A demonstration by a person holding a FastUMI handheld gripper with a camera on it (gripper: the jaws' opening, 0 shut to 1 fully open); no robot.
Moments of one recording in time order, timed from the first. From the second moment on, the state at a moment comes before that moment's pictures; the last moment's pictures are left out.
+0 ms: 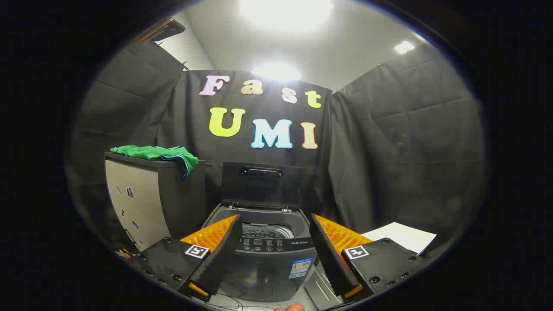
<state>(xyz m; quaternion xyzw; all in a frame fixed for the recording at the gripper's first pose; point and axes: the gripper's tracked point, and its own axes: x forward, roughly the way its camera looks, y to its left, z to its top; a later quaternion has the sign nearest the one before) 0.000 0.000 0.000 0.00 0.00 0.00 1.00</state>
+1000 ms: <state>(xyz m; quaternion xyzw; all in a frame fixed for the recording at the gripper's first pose) -0.001 0.007 -0.001 -0.01 0.01 0.01 1.00</state>
